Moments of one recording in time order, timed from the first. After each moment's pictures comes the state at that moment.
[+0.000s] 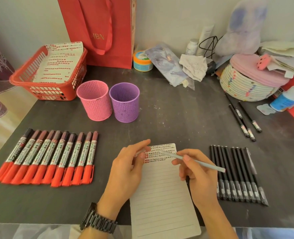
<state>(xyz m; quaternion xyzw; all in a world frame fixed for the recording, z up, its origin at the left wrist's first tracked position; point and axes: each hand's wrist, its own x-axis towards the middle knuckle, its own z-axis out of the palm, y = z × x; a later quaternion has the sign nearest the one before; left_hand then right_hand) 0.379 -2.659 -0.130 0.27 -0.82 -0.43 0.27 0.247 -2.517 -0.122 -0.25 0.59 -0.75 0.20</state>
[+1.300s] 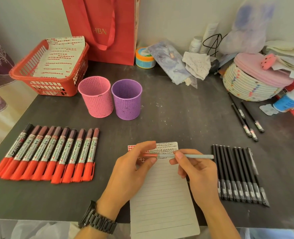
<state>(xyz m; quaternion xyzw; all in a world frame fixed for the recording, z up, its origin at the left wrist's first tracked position) 0.381 -2.658 -0.130 0.23 -0.83 -0.45 0.24 0.249 -2.518 -0.115 -0.27 0.65 -0.68 0.20</state>
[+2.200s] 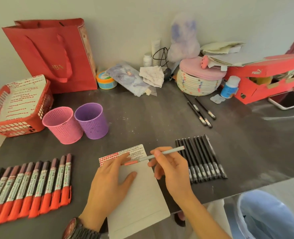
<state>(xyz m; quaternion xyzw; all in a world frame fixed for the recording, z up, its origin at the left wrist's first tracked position) 0.374 -2.652 -0.135 0.24 -0.93 -0.25 0.16 0.257 -2.498 -0.106 -0.20 0.60 -0.75 0.20</state>
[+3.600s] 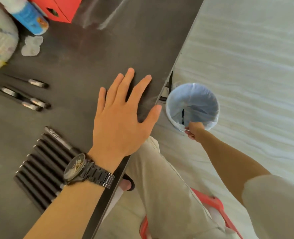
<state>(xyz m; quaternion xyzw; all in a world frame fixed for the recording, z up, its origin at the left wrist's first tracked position) 0.113 -2.377 -0.133 -0.23 -0.96 -0.13 -0.01 0.135 -2.147 -0.420 0.56 0.54 -0.59 0.21</state>
